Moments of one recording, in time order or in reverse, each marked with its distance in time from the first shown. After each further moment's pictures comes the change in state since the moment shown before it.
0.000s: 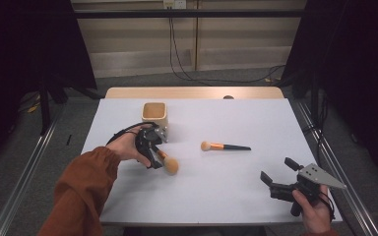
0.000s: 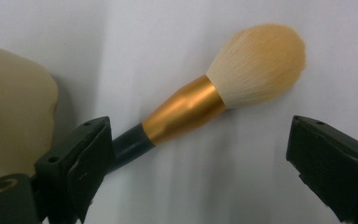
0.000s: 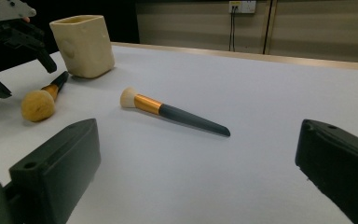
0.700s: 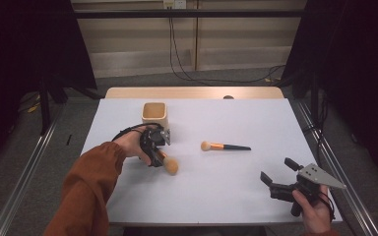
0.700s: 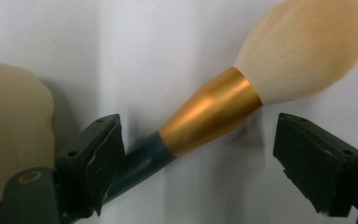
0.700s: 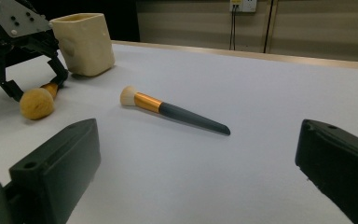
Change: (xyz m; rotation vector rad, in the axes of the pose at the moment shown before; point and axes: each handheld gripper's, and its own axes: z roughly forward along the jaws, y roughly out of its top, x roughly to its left) left arm 0.013 0.005 0.019 0.085 -0.006 0.065; right arm 0.000 -0.001 0.000 0.005 0.002 -0.003
